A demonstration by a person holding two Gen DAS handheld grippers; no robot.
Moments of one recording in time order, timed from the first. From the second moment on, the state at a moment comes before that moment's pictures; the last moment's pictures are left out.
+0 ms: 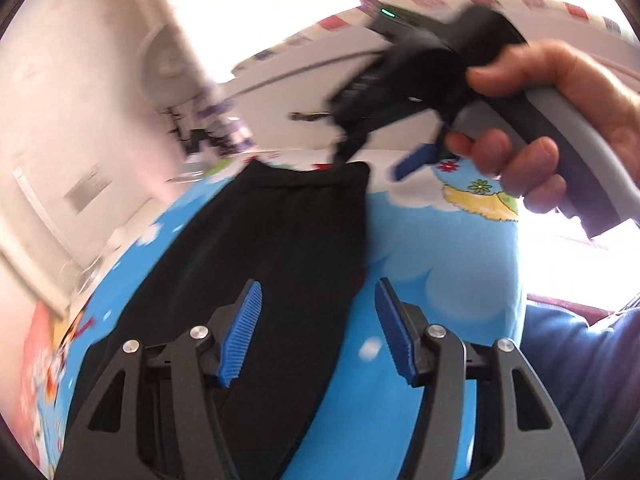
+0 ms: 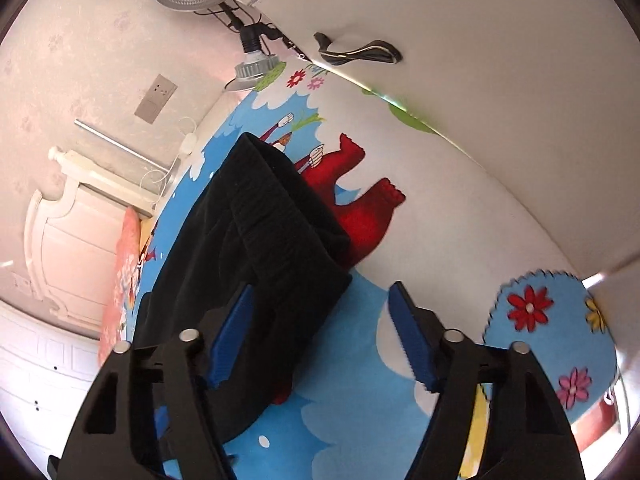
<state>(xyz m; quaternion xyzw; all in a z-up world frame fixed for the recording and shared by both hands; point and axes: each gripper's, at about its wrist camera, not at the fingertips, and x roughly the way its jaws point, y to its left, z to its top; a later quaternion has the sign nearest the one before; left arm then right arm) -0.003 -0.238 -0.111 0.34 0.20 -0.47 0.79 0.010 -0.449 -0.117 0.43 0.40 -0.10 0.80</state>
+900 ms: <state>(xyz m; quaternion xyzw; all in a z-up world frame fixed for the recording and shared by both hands) 0.023 -0.274 -0.100 0.32 0.21 -0.46 0.80 0.057 -0.452 -0.096 0.44 0.42 0.01 0.79</state>
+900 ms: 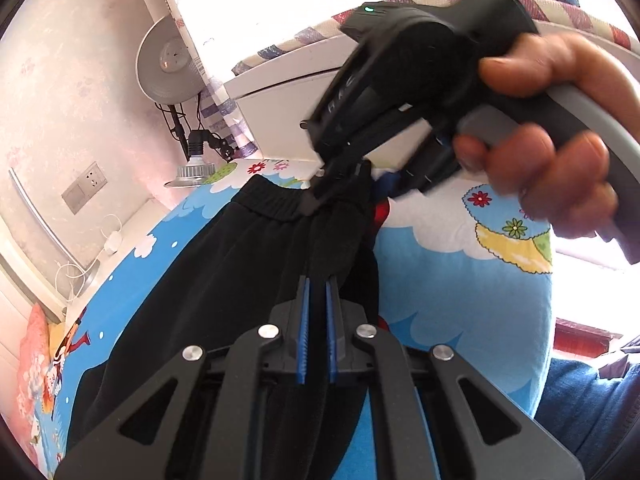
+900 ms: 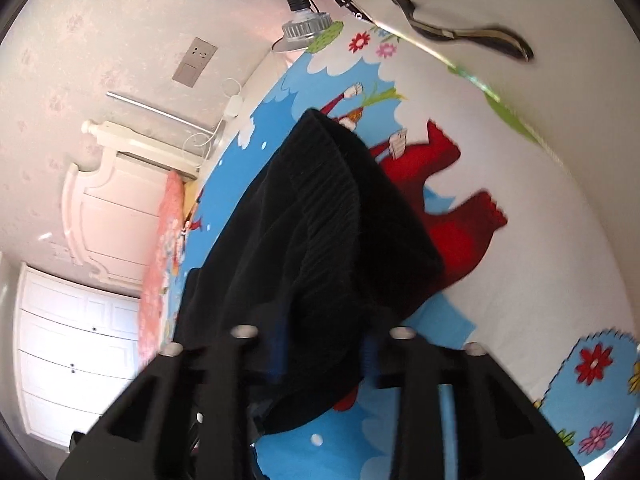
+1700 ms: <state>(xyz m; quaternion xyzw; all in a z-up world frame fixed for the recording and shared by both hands) 0.063 -0.294 -0.095 0.44 0.17 -0.33 0.82 0.106 -0.448 -0.065 0.35 0.45 0.04 0.82</state>
